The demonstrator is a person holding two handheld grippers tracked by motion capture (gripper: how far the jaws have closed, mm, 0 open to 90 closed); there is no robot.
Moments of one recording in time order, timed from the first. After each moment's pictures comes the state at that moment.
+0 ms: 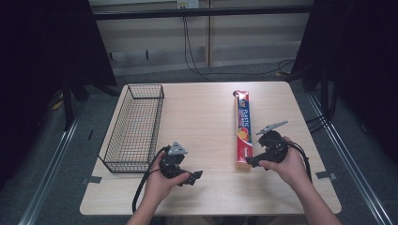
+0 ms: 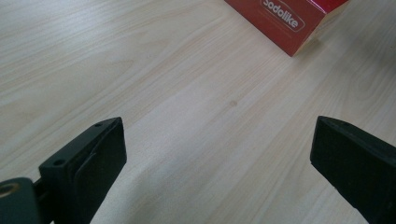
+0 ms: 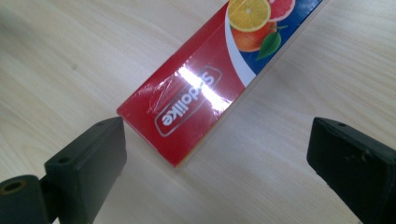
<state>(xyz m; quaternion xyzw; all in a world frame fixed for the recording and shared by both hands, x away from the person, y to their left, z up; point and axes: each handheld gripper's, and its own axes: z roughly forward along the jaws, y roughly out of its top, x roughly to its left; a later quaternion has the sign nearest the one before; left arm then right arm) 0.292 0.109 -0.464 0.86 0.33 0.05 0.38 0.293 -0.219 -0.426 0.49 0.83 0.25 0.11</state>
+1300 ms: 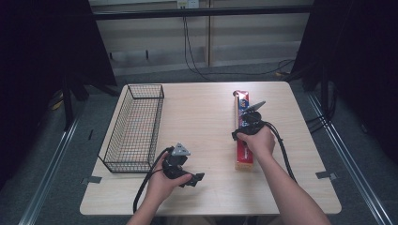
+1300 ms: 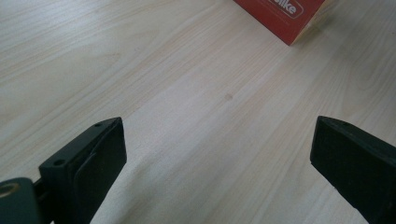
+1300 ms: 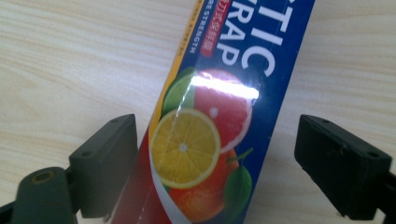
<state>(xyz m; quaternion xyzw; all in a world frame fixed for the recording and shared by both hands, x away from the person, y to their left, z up) 0.293 0.102 -0.470 0.87 0.31 0.04 0.37 0.391 -0.187 -0.454 0.65 0.74 0.17 0.11</state>
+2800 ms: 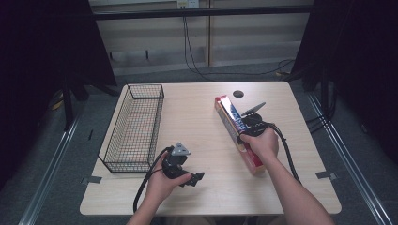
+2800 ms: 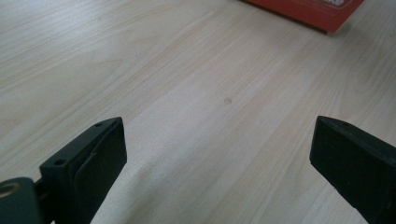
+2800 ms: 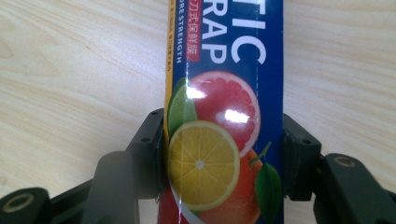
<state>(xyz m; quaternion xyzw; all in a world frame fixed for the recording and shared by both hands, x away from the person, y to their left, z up) 0.292 0.102 -0.467 0.87 0.31 0.05 0.37 0.380 -0.193 -0.451 0.59 0.78 0.17 0.08</state>
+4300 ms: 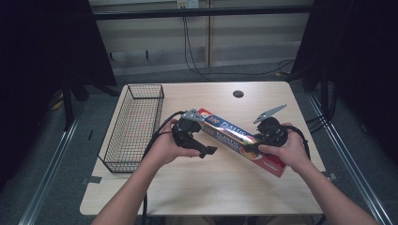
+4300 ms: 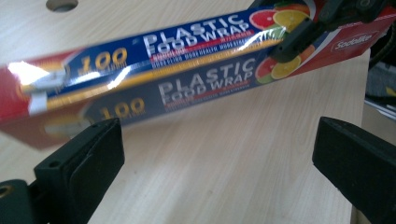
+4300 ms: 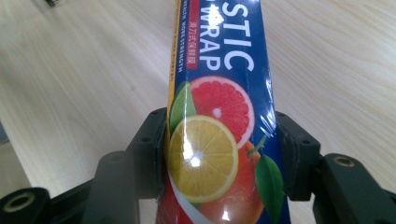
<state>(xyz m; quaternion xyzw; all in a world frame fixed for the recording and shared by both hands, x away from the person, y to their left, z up) 0.348 0.062 -0.369 0.90 0.18 0.01 0.40 0.315 -0.218 -0.389 0.39 0.87 0.30 0.06</state>
